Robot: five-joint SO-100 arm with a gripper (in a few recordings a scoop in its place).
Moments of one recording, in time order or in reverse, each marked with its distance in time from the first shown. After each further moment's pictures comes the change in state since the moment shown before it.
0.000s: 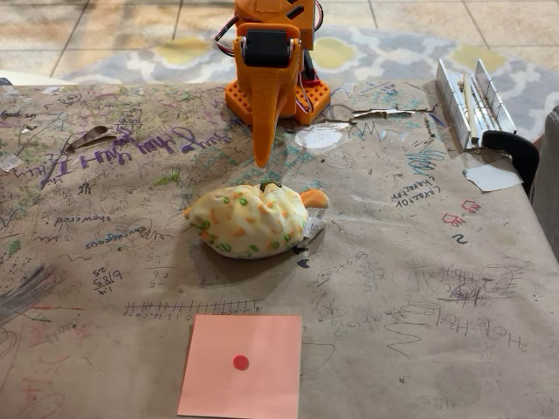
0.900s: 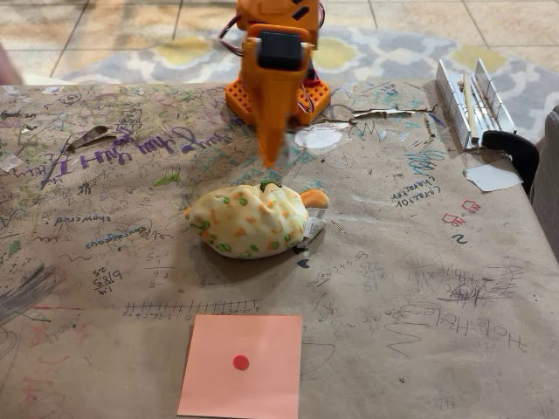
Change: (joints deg) arm 1.0 0.0 0.0 0.4 -3.5
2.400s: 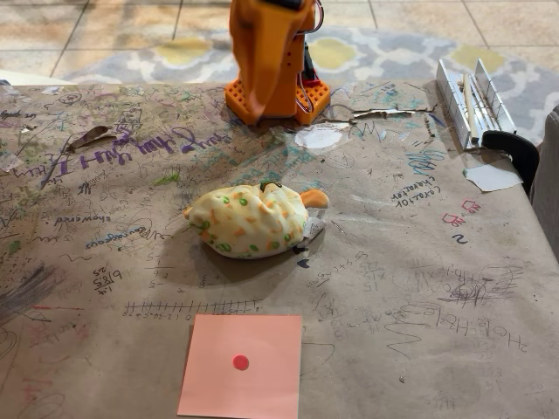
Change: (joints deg) arm -3.2 -14.4 -21.9 1.1 -26.4
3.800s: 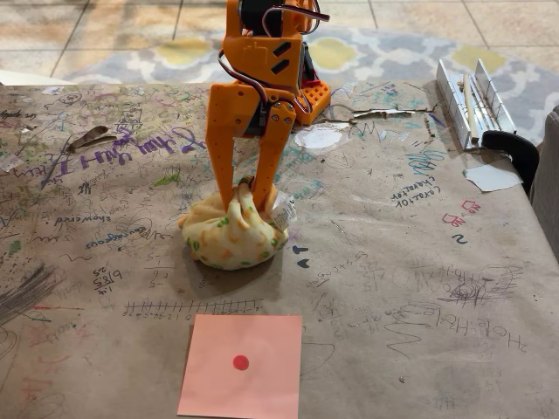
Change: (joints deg) arm 7.0 -32.0 20.5 -35.7 -70.7
